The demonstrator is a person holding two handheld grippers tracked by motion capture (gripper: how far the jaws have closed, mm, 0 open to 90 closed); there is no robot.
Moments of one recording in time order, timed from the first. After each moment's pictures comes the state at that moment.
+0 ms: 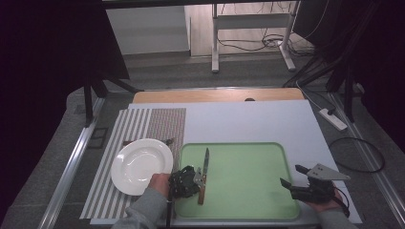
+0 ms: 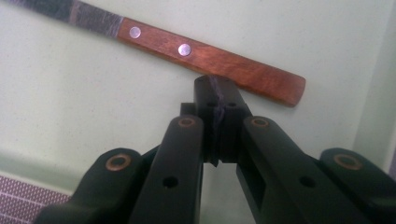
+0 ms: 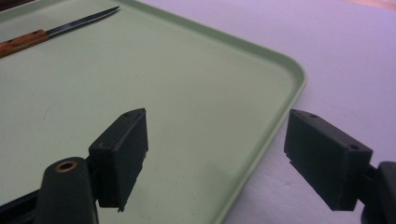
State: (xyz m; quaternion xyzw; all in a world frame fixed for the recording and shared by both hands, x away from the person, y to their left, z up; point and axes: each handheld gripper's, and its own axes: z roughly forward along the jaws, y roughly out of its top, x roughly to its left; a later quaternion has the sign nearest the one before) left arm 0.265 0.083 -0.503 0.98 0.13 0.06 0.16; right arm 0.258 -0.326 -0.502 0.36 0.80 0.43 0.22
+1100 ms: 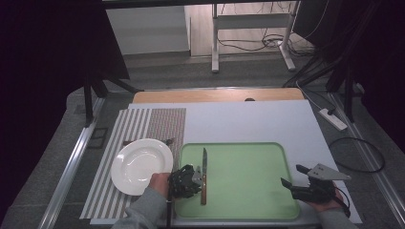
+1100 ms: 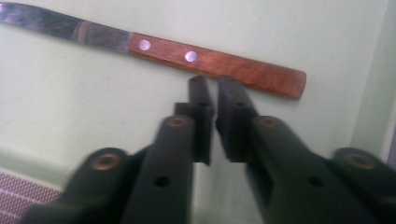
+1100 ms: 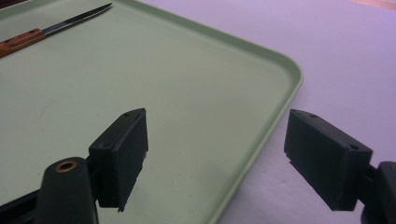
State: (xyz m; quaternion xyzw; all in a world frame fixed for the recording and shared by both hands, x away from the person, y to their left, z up) left arm 0.264 0.088 -0.496 0.97 0.15 0.06 0.20; right arm 0.258 -0.327 -0.501 0.37 0.80 0.43 0.22
